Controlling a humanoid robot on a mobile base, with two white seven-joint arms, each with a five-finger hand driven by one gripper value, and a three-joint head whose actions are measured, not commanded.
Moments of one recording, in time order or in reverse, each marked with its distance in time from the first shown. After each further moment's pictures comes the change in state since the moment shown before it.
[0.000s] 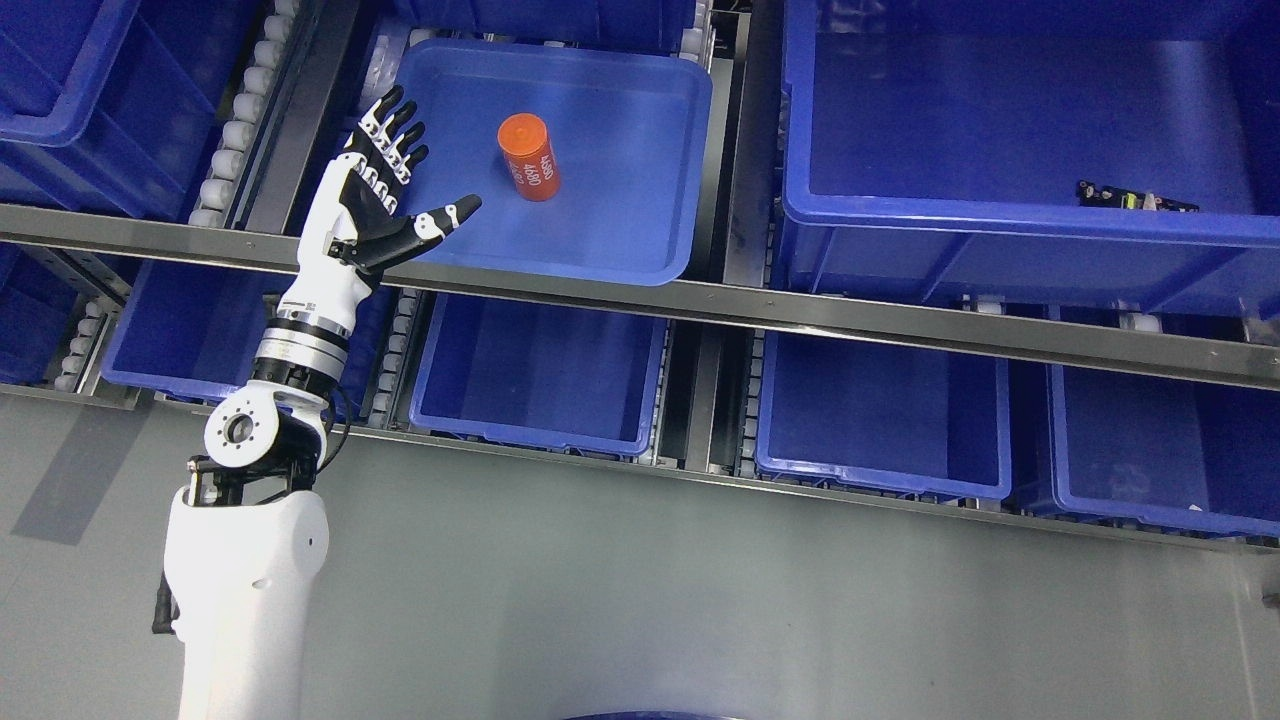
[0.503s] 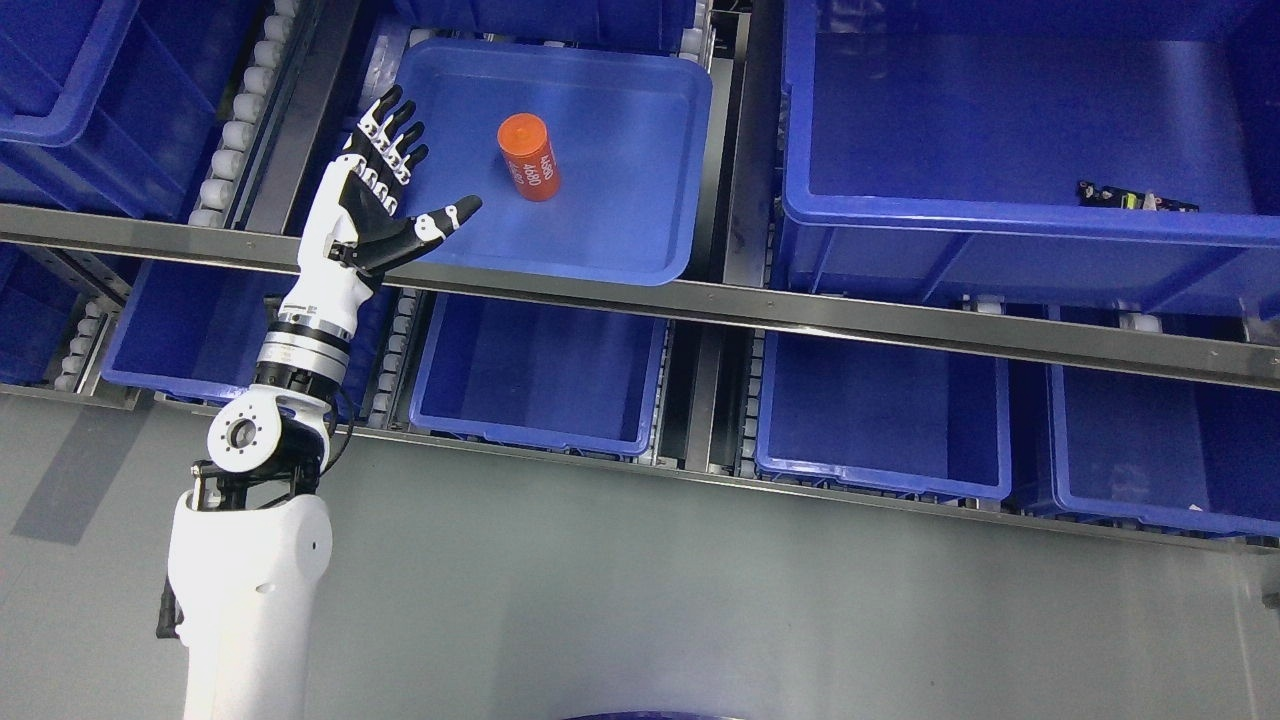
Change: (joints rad) left arm 0.011 -0.008 0.002 -0.004 -0.005 -0.021 0.001; right arm 0.000 0.000 0.000 0.000 0.000 -0.001 0.000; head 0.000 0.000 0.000
